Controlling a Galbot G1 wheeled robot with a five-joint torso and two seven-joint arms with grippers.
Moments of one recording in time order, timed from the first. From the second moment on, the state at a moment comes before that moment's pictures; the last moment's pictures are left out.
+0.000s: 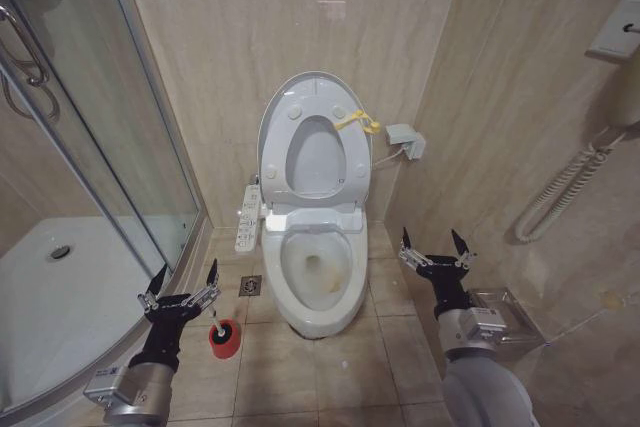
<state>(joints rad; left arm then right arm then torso) 1.66 -1.45 -0.63 -2.34 -0.28 0.08 -0.04 -1.45 1.35 0.50 2.27 0.14 -0.14 0.30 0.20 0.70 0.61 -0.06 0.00</state>
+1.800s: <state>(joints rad) 1.59 -1.44 -0.63 -2.21 -0.32 -0.02 0.00 -1.45 1.35 0.50 2.27 0.14 -0.14 0.30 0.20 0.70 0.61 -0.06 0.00</state>
